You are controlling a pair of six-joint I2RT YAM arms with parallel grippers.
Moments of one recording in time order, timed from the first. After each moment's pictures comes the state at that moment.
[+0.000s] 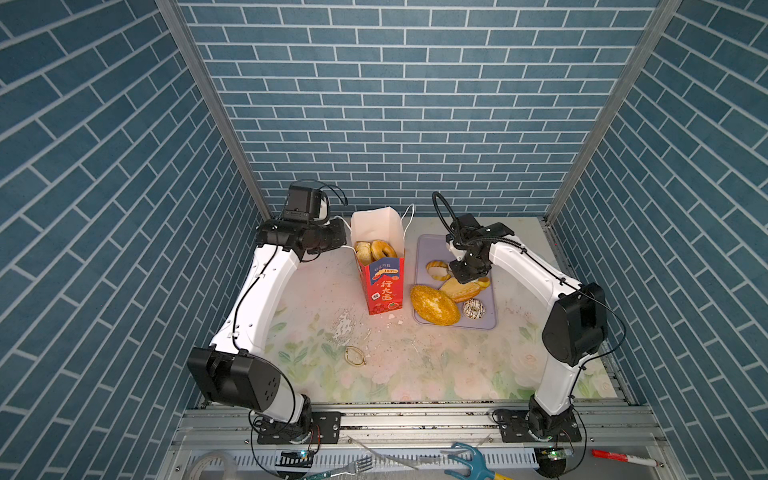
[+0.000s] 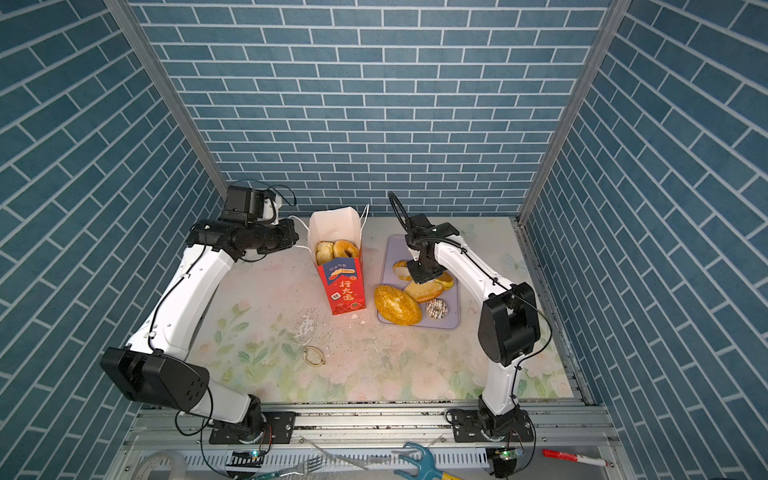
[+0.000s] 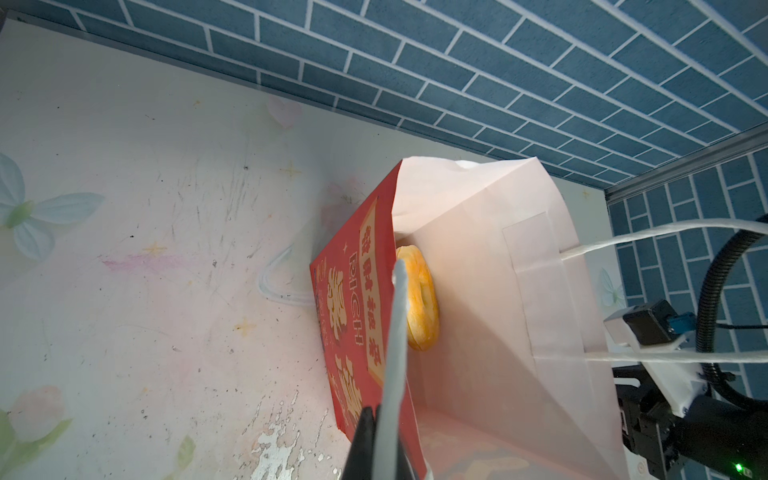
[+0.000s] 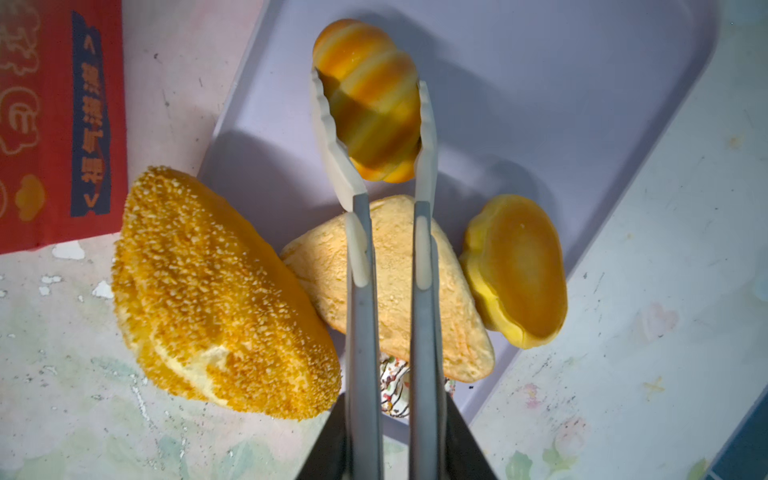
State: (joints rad) left arm -0.18 1.51 1.68 -0.96 0.19 -0.39; right arm 0.52 1.85 1.68 -1.13 0.08 0.02
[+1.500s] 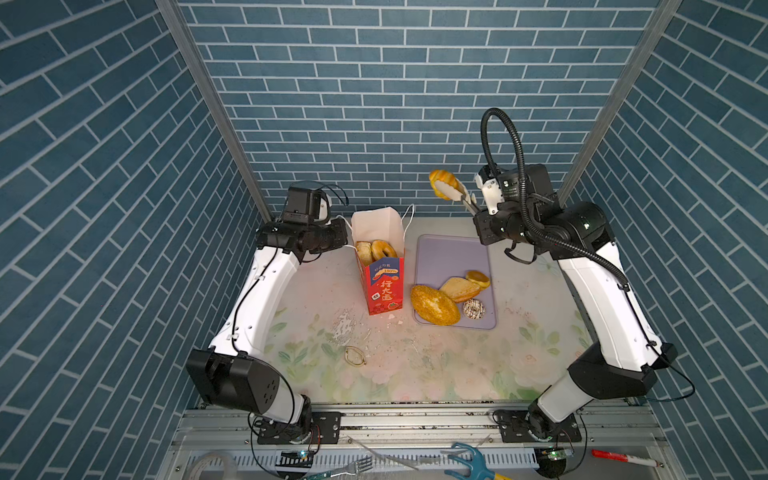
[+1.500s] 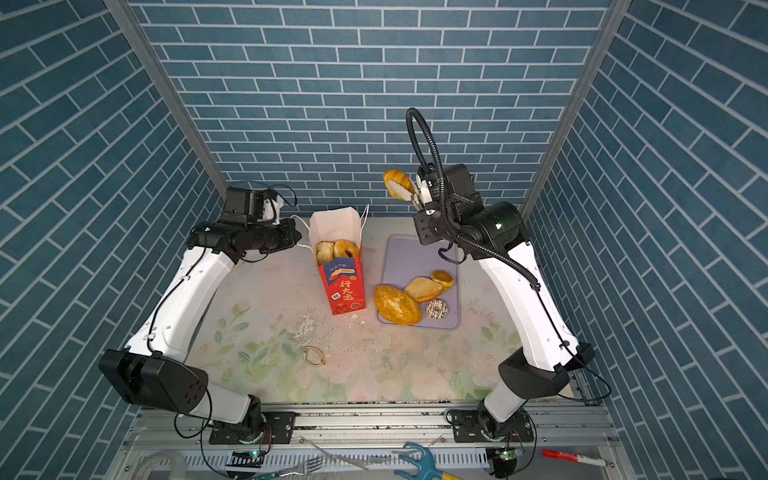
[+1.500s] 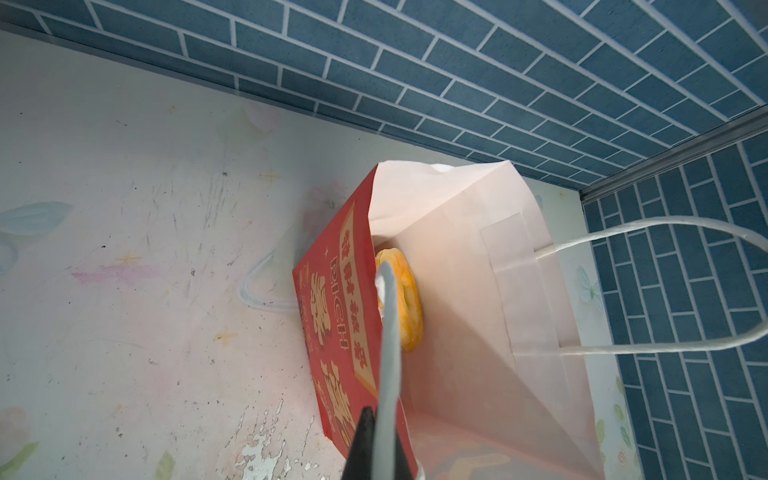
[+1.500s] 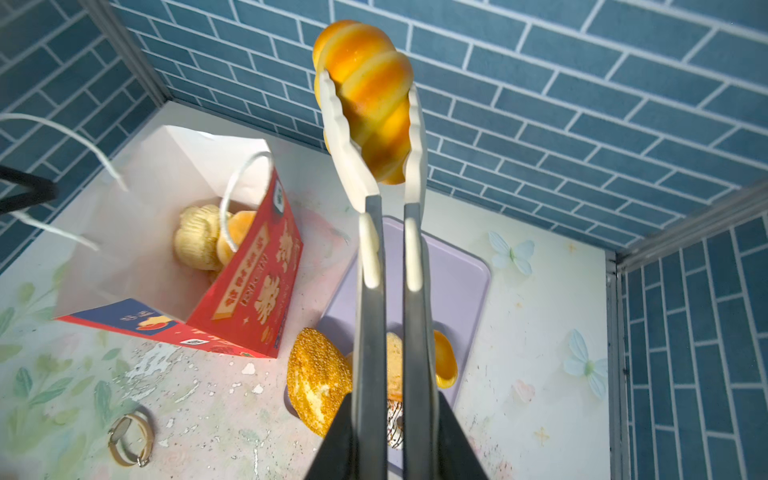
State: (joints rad) left arm -0.18 1.50 1.65 -0.91 0.23 -0.39; right arm 0.70 1.64 2.34 -1.35 0.26 0.07
